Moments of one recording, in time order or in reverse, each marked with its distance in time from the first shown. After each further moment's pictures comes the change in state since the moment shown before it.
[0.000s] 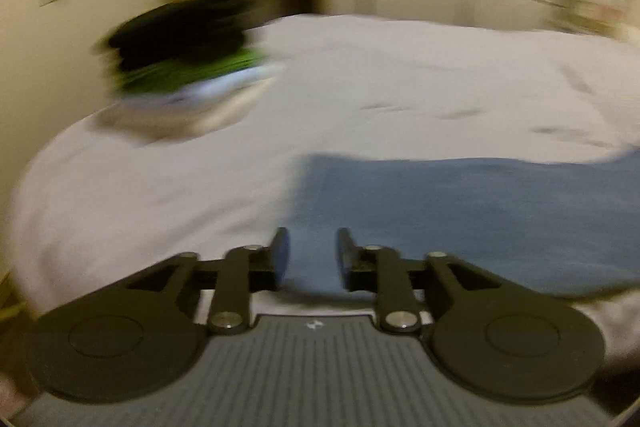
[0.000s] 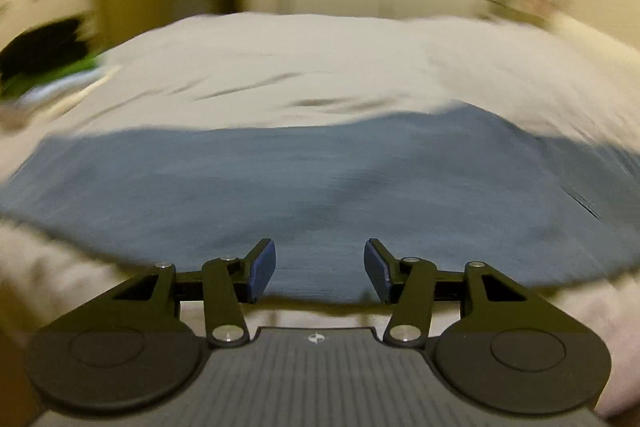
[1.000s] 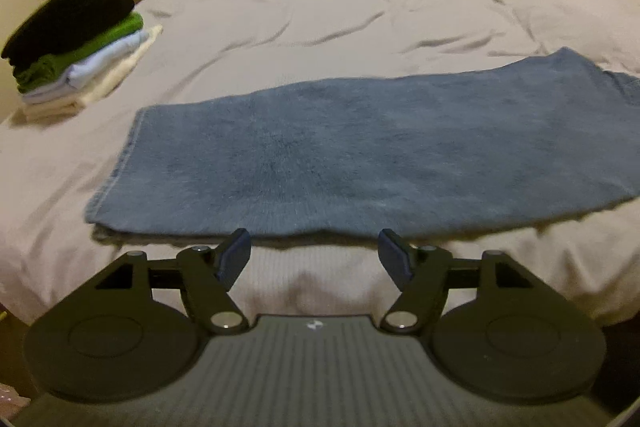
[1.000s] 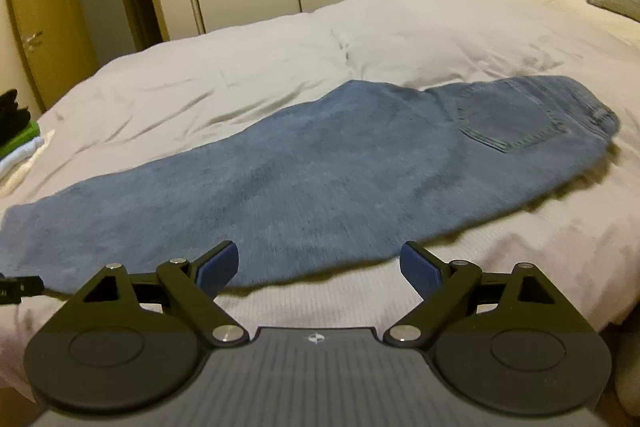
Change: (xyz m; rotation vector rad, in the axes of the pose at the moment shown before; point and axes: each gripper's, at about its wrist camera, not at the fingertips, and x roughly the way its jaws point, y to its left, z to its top) left arm -0.028 -0.128 -0.003 0.096 0.206 -0.046; right arm -0.058 -0.041 -0.010 0.216 -0.007 -0.070
